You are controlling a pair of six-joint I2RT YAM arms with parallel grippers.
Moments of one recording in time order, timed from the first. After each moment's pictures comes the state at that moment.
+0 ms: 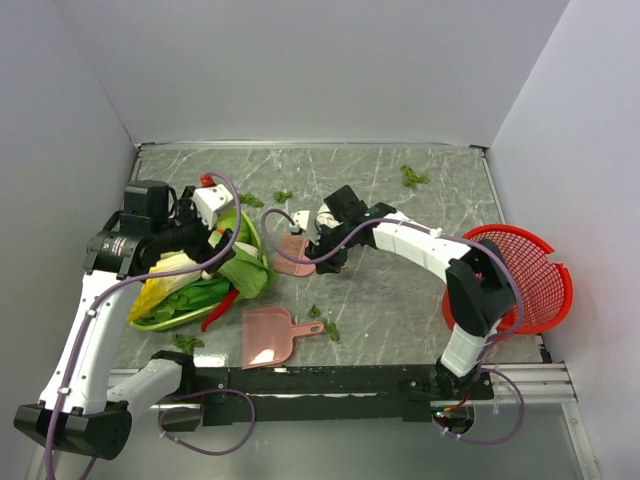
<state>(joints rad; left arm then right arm) -0.17 1.00 1.24 -0.95 0.47 0.51 0.67 1.71 1.27 -0.58 -0.50 -0.60</state>
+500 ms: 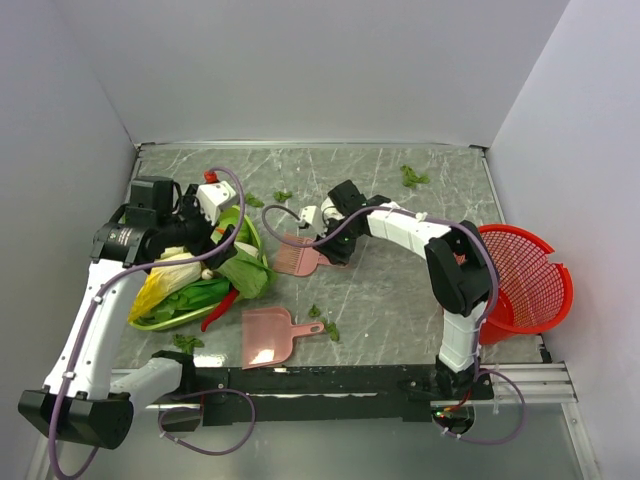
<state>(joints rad) -0.17 1.05 1.24 -0.94 0.47 0.51 0.59 1.89 1.36 -0.60 -0.34 -0.69</state>
